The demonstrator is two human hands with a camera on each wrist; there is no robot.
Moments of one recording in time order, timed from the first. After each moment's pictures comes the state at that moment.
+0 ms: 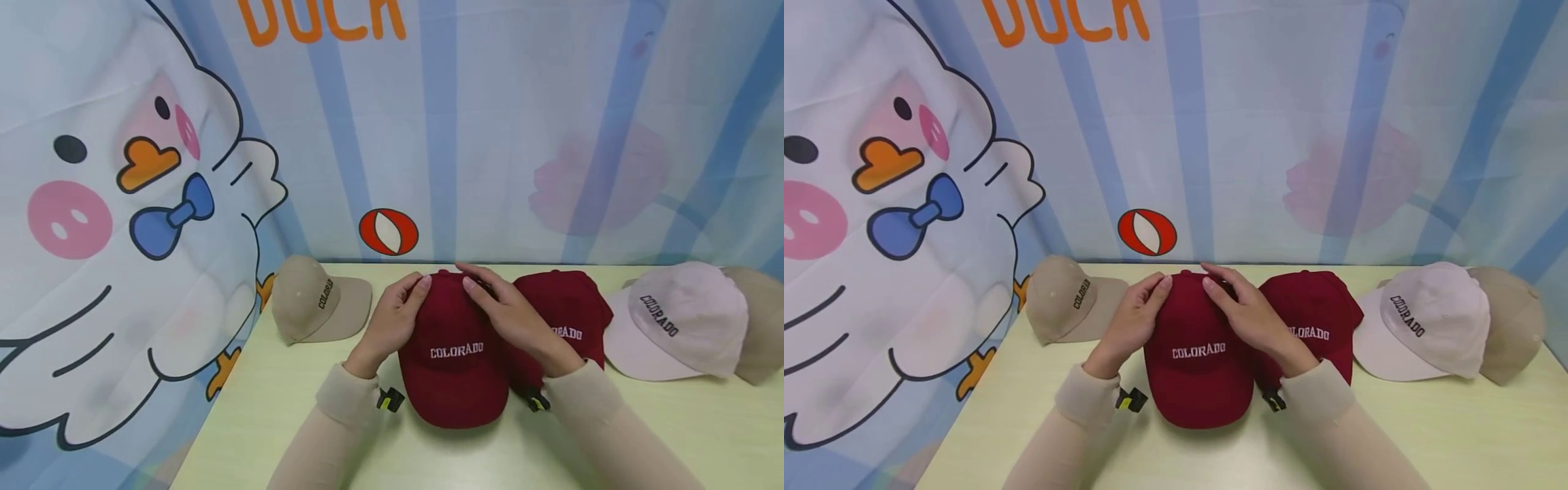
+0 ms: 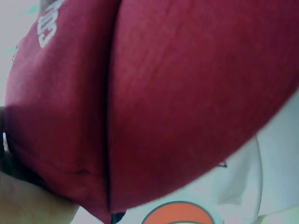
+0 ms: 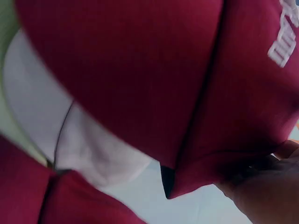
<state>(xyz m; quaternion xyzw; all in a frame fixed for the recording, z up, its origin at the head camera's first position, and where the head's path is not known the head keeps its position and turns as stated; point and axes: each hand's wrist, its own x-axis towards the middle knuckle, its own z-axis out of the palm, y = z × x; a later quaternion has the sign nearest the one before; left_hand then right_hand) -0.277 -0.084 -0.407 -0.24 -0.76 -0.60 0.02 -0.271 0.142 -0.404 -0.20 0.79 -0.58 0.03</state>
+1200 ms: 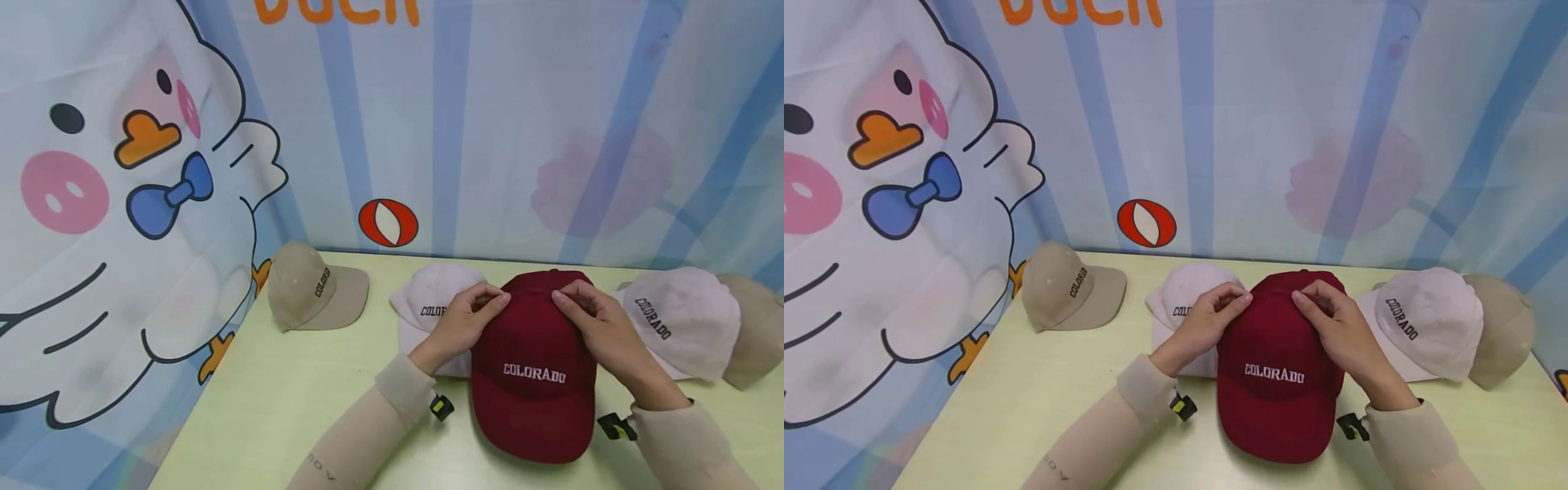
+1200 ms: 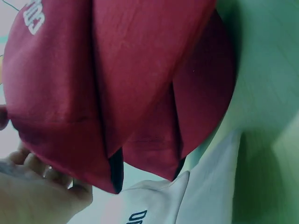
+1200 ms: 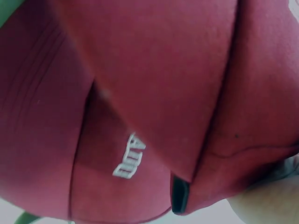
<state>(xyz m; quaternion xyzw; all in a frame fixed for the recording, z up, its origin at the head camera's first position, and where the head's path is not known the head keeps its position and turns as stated) -0.281 0.011 -0.445 -0.25 -0.72 -0.65 -0.07 -0.229 0.247 -0.407 -0.13 0.84 -0.53 -0.06</state>
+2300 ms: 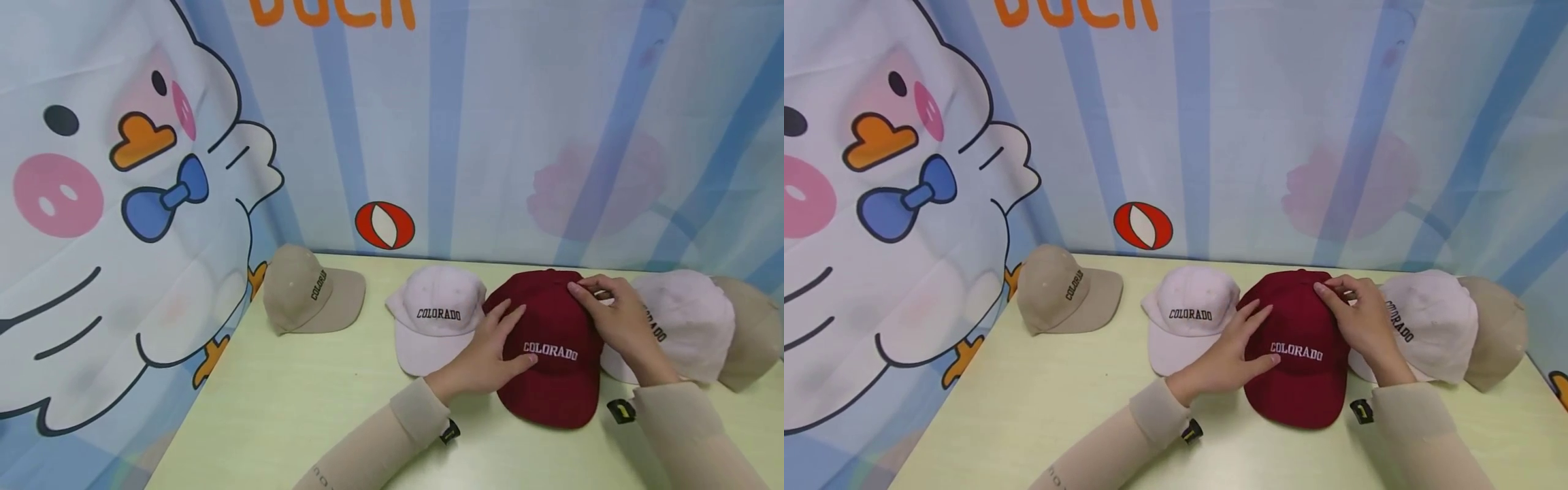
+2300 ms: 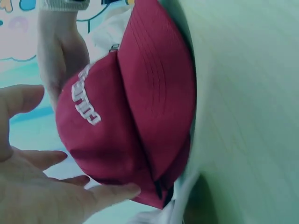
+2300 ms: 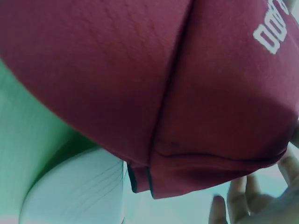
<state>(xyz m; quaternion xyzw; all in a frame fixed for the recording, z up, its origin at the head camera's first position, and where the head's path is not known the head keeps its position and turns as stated) -0.247 0.034 -0.463 -0.30 -0.84 -0.43 -0.10 -0.267 0.291 -0.434 -0.03 0.91 -0.39 -0.15</state>
